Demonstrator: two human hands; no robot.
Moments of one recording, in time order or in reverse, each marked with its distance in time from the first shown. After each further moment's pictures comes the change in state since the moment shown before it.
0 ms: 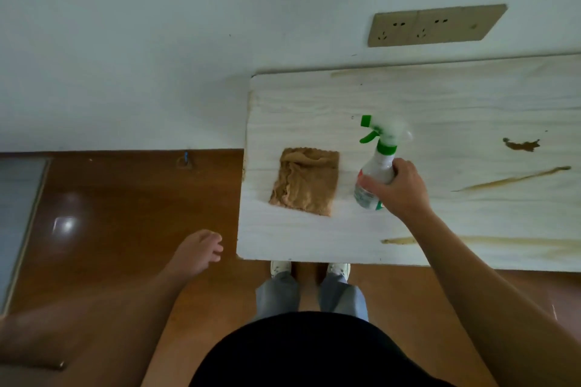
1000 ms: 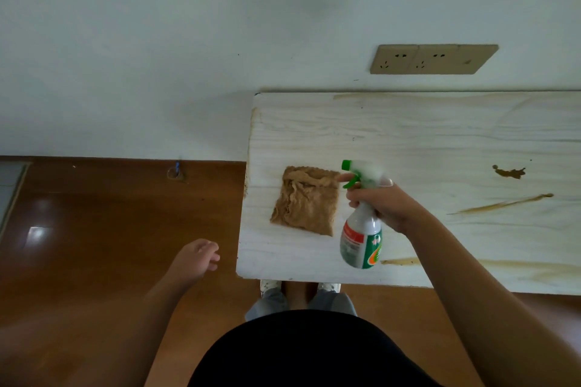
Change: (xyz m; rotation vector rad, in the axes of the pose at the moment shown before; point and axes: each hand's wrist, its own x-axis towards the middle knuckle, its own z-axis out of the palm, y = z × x) left_hand 0.026 -0.004 -0.014 -0.008 0.011 0.049; right_hand -0.004 -0.070 -0.007 0.528 -0.511 0.061
